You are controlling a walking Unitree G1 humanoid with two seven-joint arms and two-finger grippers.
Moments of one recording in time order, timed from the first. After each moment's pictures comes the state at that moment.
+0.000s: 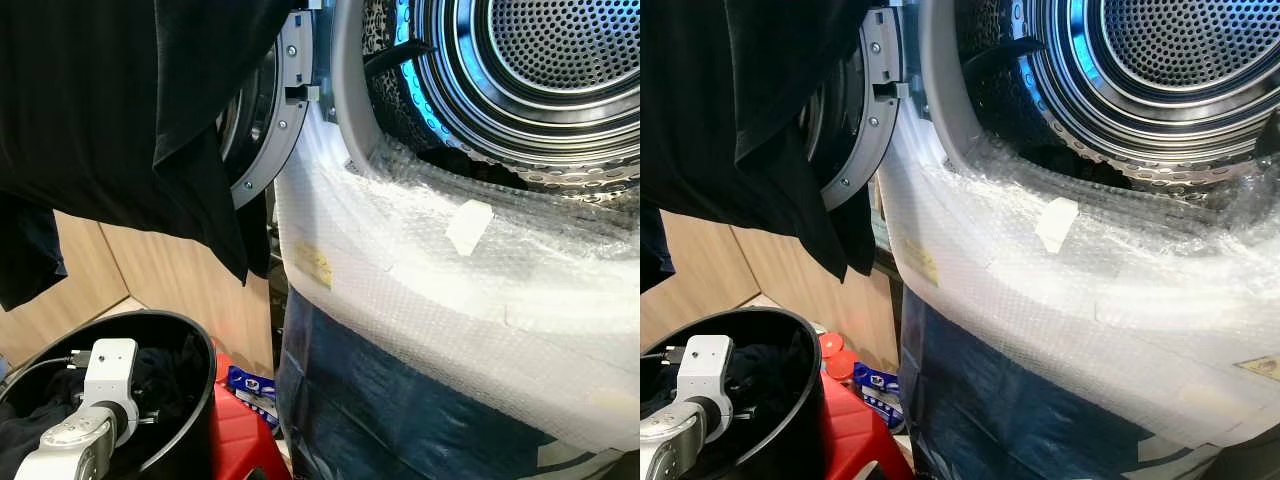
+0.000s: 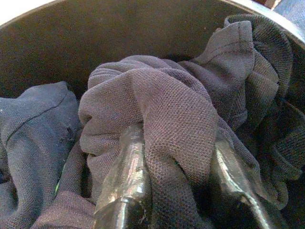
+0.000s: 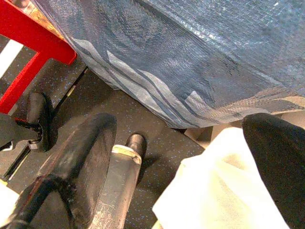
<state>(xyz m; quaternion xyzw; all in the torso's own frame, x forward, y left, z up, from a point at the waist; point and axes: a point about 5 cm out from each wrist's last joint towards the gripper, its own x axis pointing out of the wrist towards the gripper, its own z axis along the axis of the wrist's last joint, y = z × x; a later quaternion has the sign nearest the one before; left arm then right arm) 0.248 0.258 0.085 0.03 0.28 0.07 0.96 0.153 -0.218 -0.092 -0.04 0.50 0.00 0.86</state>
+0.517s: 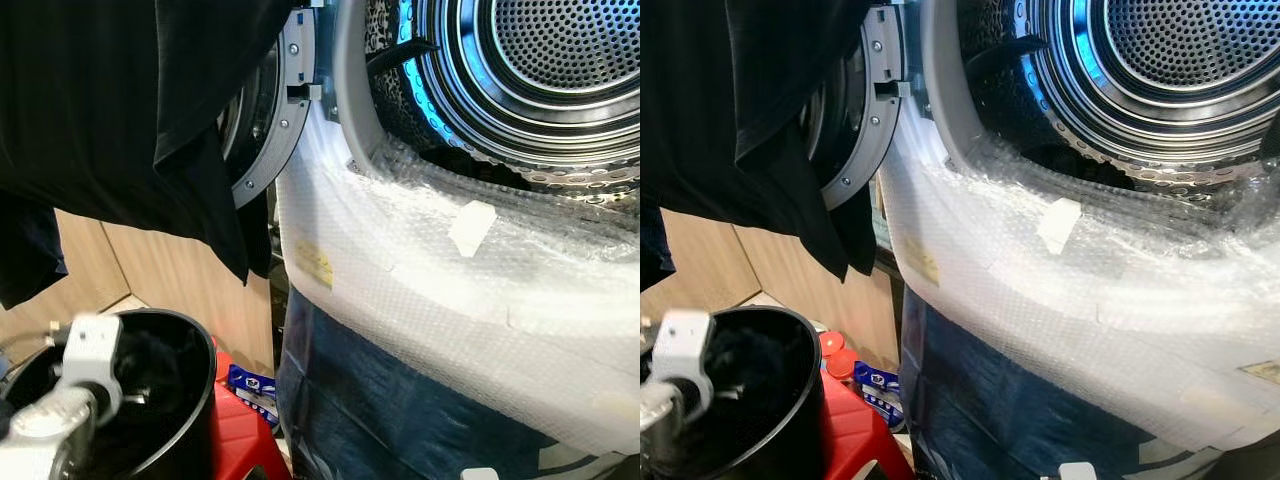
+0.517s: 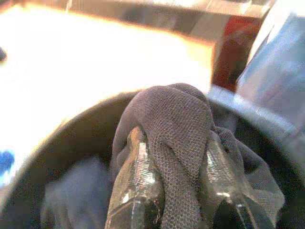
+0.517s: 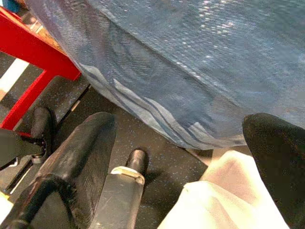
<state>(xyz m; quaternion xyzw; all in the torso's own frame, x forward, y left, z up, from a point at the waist) 0.255 0.255 0.156 0.11 0.18 0.00 0.98 0.174 -0.211 -0.084 -0.03 0.48 0.00 0.88</state>
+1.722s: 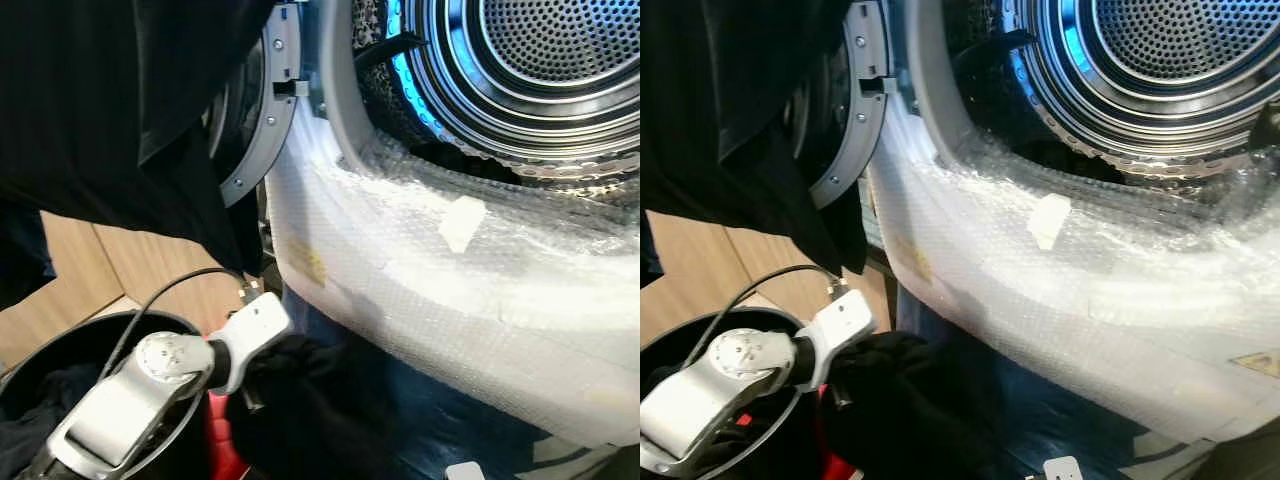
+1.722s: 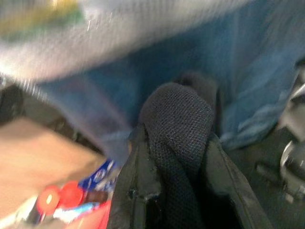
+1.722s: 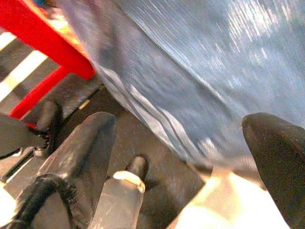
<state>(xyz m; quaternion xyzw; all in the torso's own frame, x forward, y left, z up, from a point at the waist) 0.265 0.142 0.157 0.24 0.20 -0.41 0.85 0.187 -0.205 -0.077 -0.08 0.45 0.10 0.89</state>
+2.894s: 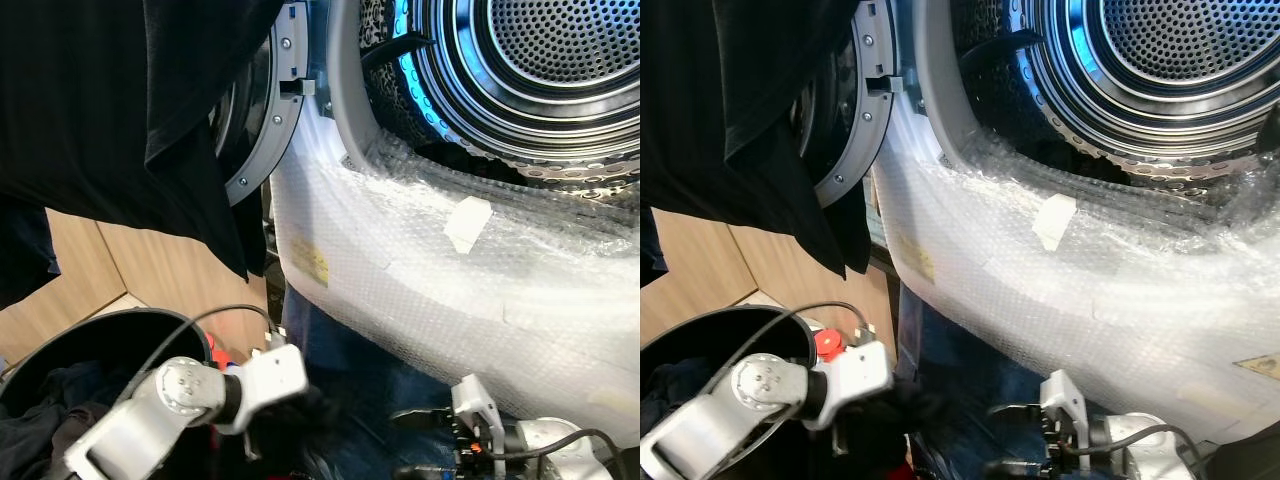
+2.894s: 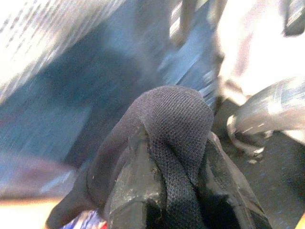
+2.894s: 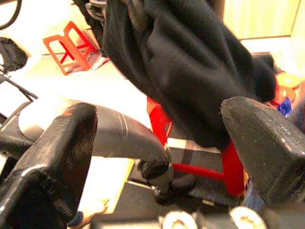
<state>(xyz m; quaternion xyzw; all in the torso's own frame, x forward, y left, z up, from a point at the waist) 0.243 0.099 0.134 0.28 0.16 -0.60 0.74 0.250 -0.185 0.054 0.04 0.20 0.65 0.73</state>
